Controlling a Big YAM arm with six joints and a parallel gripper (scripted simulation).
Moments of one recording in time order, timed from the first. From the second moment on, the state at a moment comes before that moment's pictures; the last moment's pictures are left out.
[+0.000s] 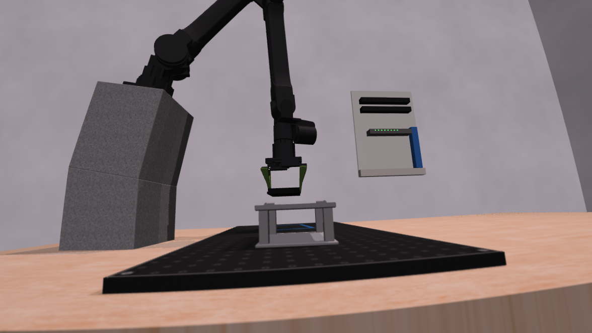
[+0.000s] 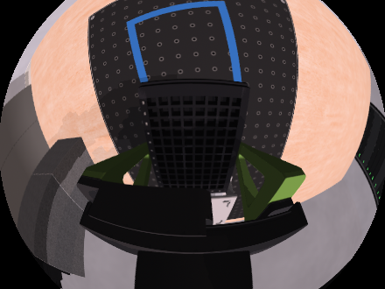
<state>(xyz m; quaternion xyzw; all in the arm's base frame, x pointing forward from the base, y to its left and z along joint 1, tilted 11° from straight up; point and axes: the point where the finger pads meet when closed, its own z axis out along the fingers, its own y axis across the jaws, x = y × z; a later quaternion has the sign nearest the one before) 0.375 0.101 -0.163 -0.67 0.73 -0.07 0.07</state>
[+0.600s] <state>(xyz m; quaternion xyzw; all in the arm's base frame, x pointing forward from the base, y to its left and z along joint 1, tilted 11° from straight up) 0.376 0.050 -0.152 -0.67 0.73 -0.07 0.07</state>
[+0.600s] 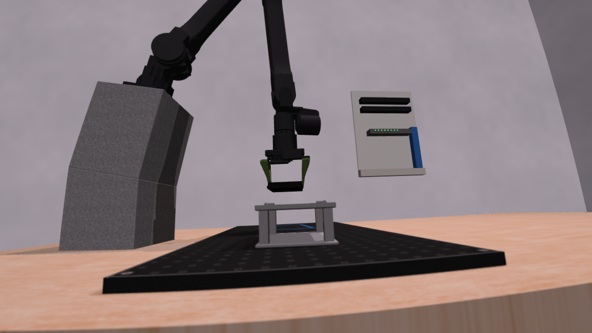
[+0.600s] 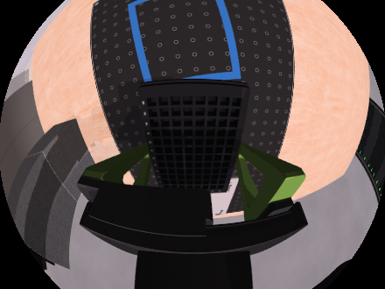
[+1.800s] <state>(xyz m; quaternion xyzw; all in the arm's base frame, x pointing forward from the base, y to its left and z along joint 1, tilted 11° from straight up) 0.377 -0.053 -0.131 -0.67 0.73 -0.07 0.07</state>
